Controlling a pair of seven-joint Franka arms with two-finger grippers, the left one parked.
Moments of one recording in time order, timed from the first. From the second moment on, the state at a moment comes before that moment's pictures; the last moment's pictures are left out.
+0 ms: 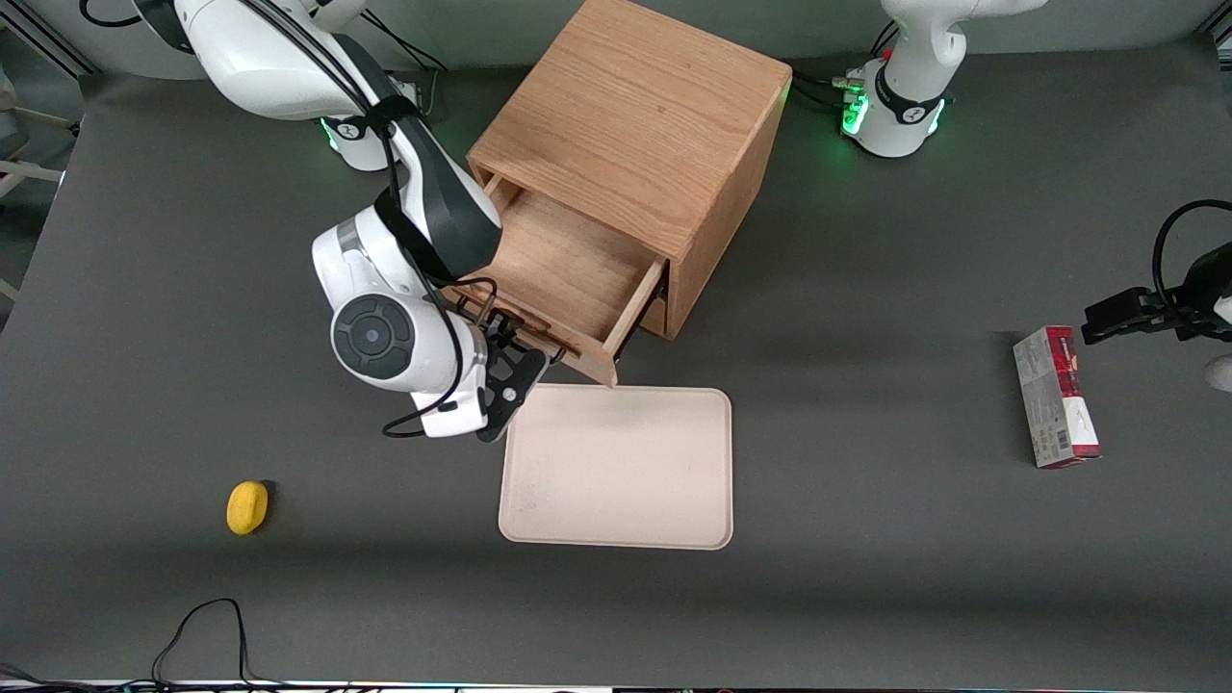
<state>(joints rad) 0.47 0.60 -0.01 -1.27 0.15 1.68 -0.50</state>
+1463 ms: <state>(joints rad) 0.37 0.67 -0.01 -1.13 0.15 1.71 -0.53</state>
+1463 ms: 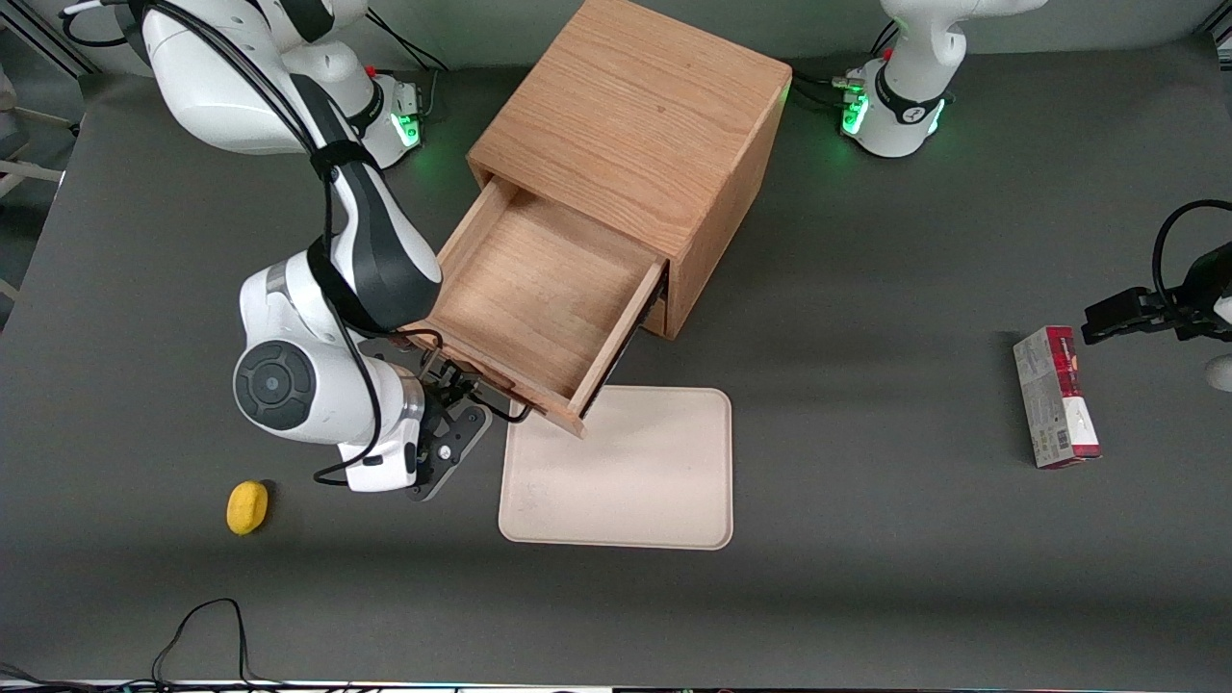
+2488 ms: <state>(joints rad) 0.27 0.42 -0.10 -1.22 0.15 1.51 -0.52</state>
